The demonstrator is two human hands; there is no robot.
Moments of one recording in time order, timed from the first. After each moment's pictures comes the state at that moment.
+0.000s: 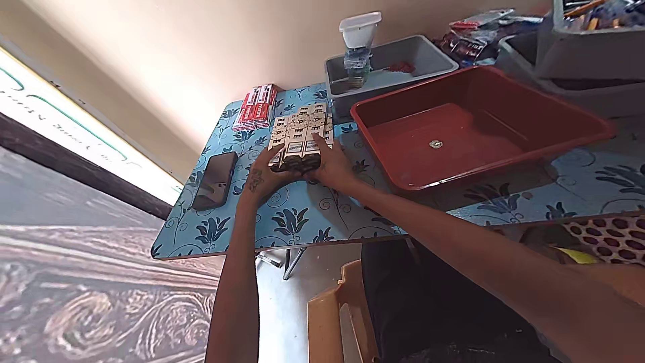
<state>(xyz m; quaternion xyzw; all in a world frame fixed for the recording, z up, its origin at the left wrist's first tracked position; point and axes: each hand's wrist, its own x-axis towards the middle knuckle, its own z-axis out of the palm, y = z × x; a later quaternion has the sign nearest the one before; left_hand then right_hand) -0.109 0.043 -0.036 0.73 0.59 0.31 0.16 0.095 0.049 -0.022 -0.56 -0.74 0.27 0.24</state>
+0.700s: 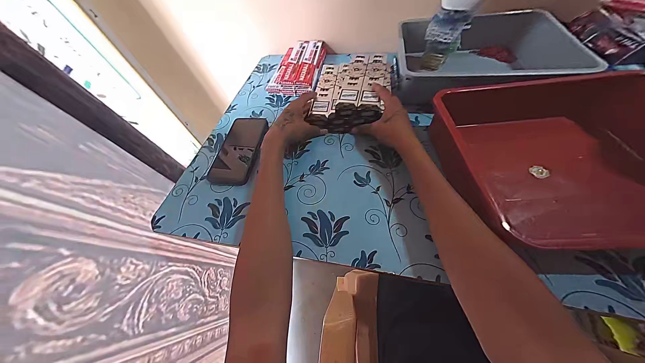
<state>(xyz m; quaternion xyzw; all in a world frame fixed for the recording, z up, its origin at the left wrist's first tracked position) -0.146 0.128 -0.025 0.71 0.59 0.29 0.25 0.090 0.163 -0.035 -0.50 -0.76 0.26 0.33</state>
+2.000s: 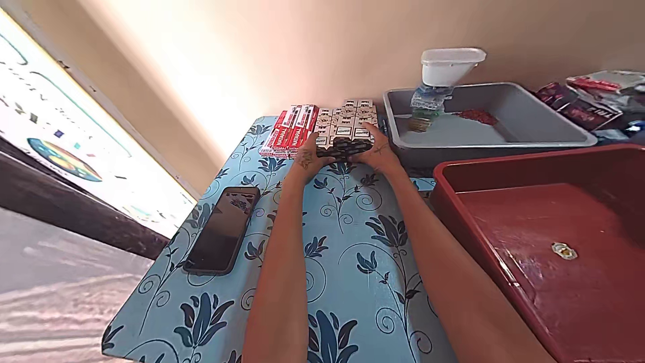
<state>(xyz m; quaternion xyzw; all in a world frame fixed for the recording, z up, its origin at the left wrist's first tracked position) -0.124 0.229 -0.026 0.68 0.63 0.31 0.21 0.070 0.272 -0.037 -0.44 -0.73 0.30 0.41</state>
